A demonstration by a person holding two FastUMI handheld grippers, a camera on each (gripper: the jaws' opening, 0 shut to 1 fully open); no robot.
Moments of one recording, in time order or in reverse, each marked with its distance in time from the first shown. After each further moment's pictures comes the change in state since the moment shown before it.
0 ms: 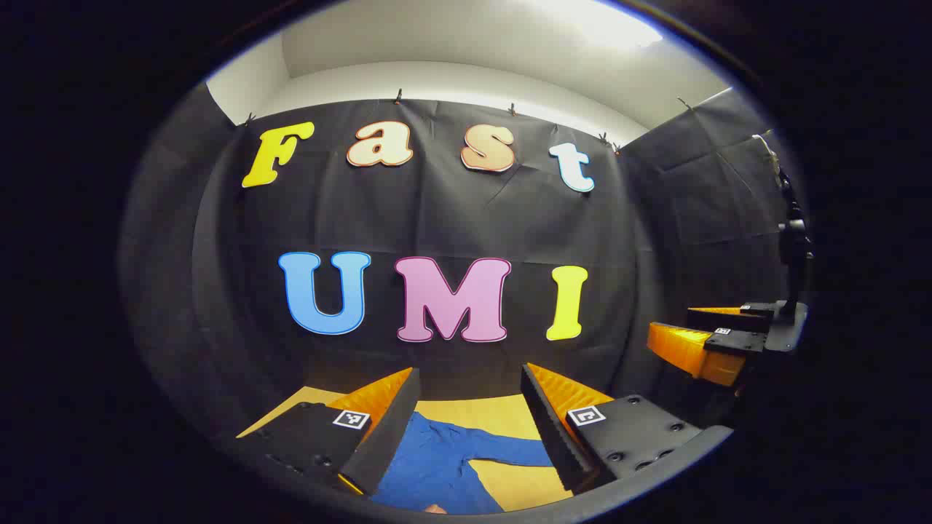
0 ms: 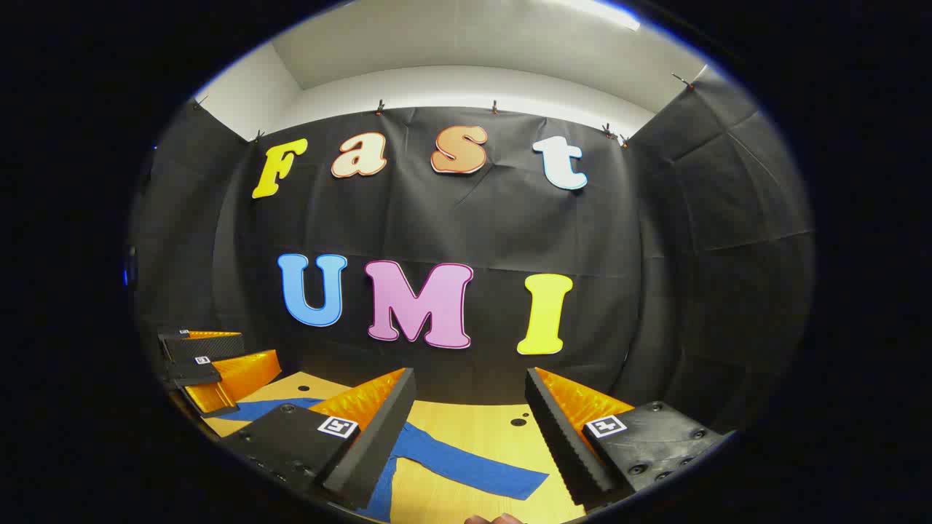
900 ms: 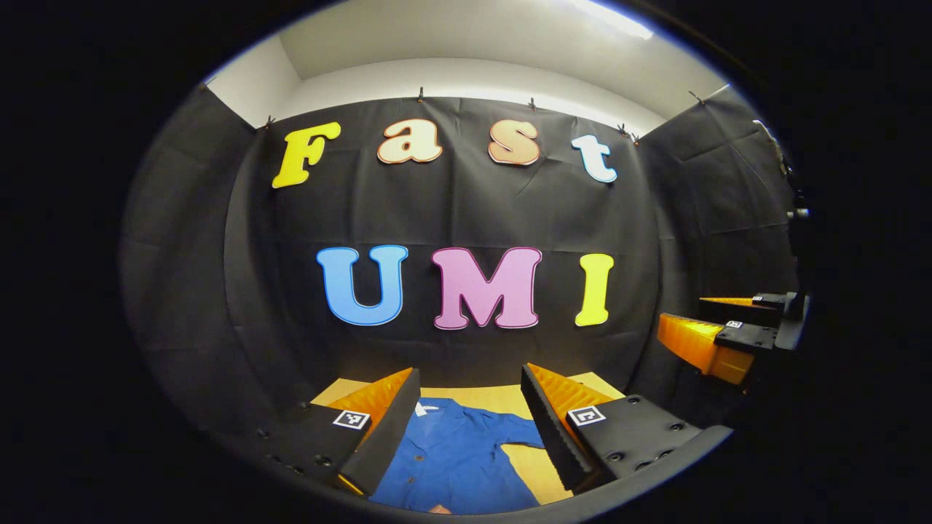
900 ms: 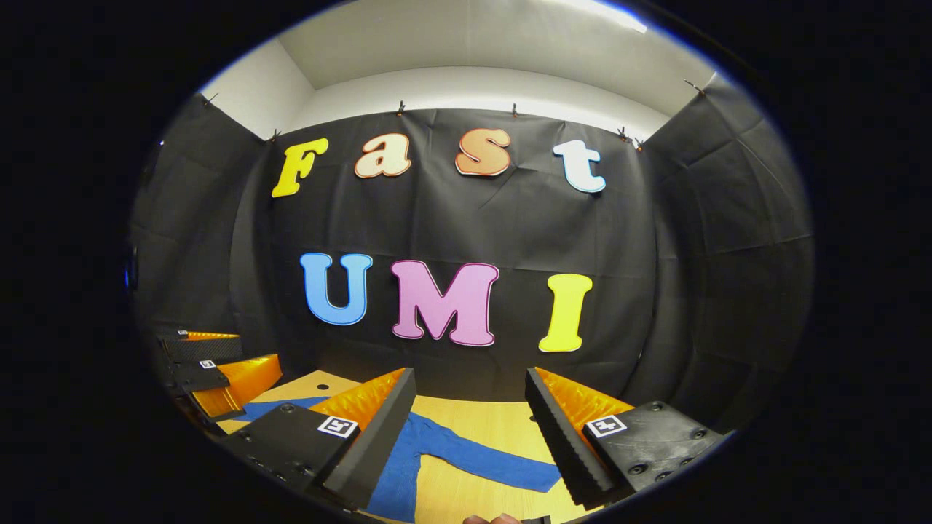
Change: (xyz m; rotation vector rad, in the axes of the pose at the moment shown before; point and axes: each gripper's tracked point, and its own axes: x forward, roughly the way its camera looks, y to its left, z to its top) left arm -0.042 0.056 -0.010 0.008 0.045 0.105; right arm -0.024 0.060 0.000 -0.013 -0.001 0.043
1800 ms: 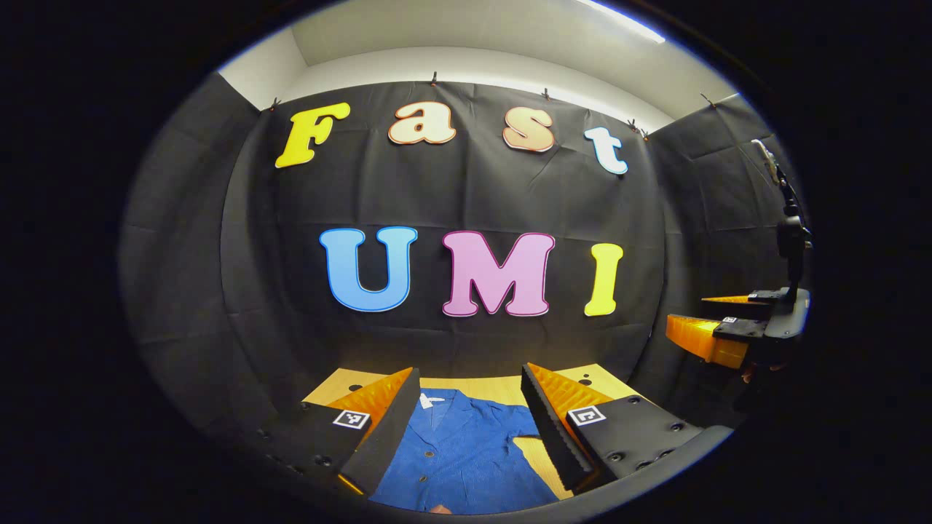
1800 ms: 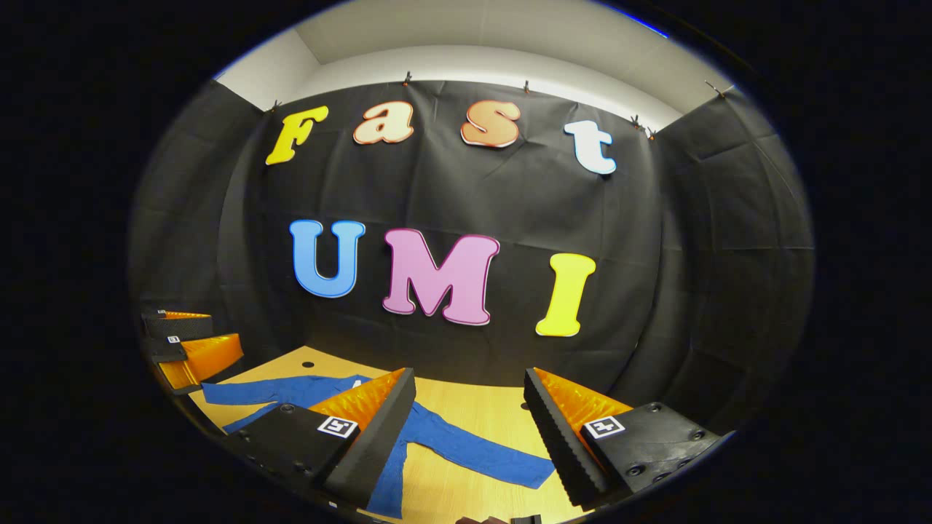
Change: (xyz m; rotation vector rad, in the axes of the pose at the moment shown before) left arm 0.033 0.037 -0.027 -0.031 0.051 -0.042; right arm 0.051 -0.015 -0.041 -0.054 0.144 -0.037
